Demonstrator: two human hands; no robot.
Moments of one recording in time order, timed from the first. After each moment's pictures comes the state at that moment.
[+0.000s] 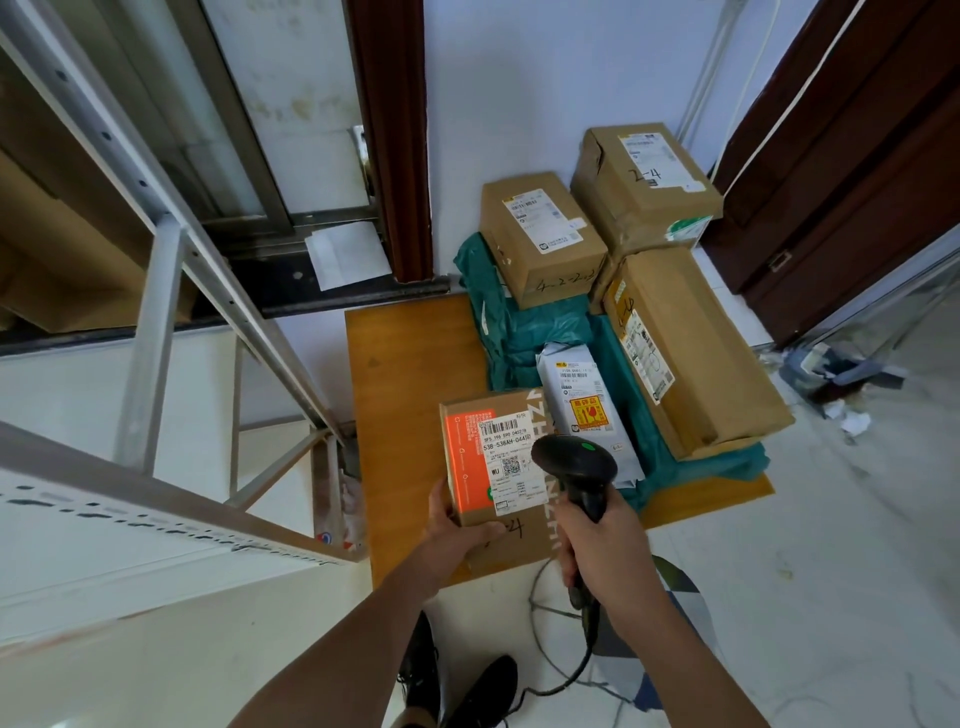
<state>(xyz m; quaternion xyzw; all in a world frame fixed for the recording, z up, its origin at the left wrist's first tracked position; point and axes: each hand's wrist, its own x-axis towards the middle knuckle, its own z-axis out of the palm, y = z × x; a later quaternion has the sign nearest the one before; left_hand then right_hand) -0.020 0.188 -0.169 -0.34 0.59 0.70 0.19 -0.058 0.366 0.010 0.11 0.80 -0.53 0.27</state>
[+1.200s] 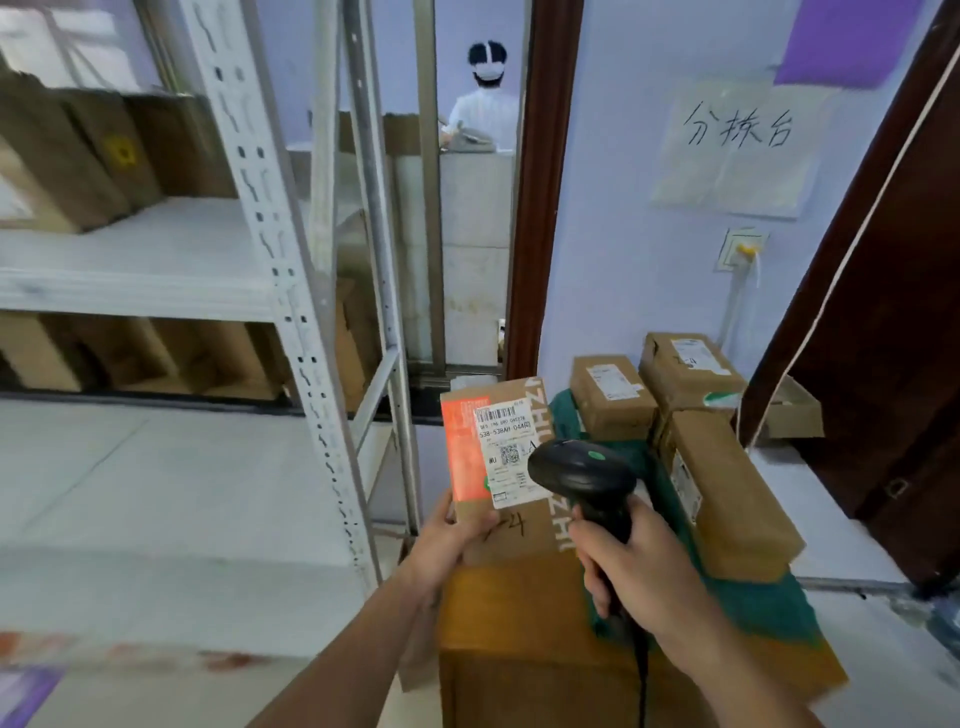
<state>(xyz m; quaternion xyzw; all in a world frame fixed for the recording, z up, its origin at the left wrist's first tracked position) 0.101 0.184 0.034 -0.25 0.58 0.77 -0.09 0.052 0.412 0.187 -0.26 0.74 -0.56 0.26</state>
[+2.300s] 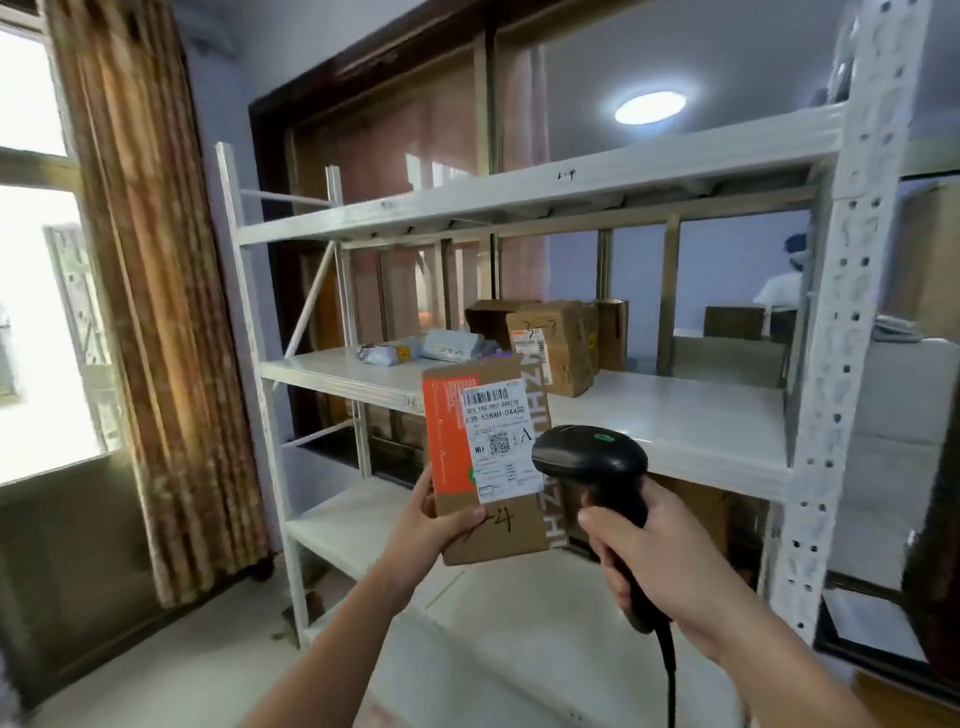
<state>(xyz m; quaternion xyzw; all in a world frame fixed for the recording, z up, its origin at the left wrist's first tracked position) 0.553 -0.131 0.256 -0.29 0.65 0.55 -0.43 0.369 0.071 0.337 -0.53 0.58 -0.54 0.30</state>
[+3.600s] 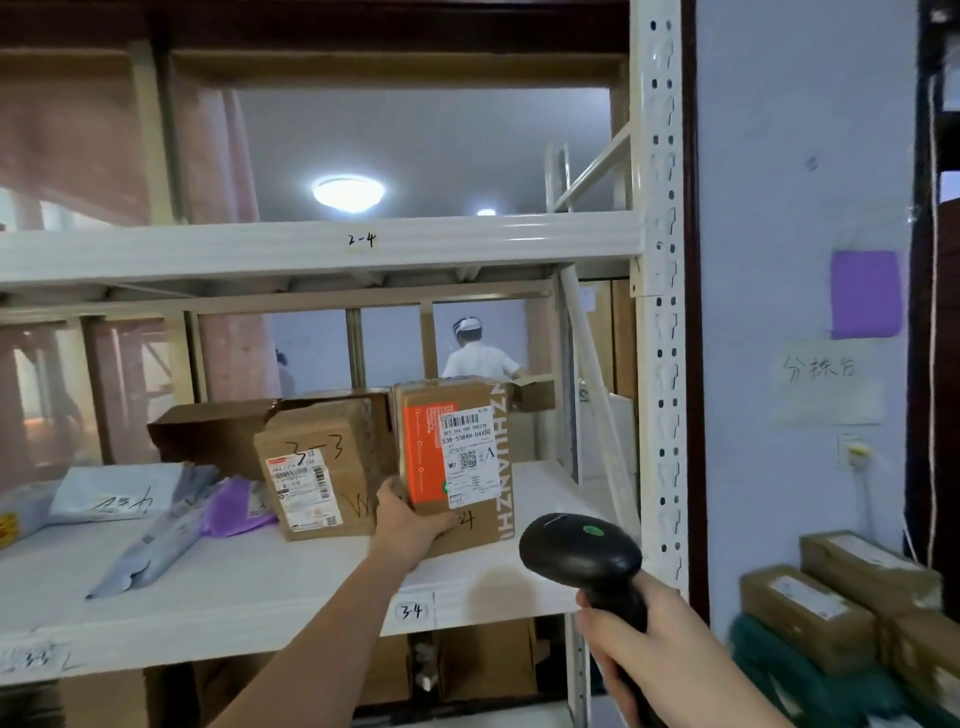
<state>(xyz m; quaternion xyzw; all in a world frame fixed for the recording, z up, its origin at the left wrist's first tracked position) 0.236 -0.344 0.335 -0.23 0.75 0.54 -0.30 0.303 -0.020 0.362 -0.28 0.77 -0.56 0.14</state>
